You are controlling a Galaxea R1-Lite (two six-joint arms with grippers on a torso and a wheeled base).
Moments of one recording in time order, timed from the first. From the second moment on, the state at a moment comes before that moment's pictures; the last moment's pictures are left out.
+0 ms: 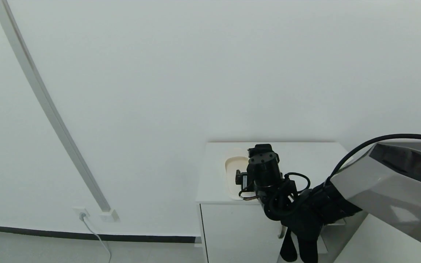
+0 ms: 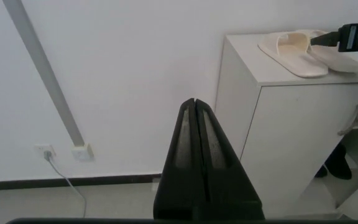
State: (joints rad) left arm 0.00 0.00 0.00 0.00 -0.03 0.02; right arm 0.75 2.23 -1.14 -0.72 -0.62 0.28
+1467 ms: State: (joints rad) left arm 0.00 0.00 0.00 0.00 -0.03 0.02; right arm 0.68 2.41 -1.32 -0.80 -0.57 0.21
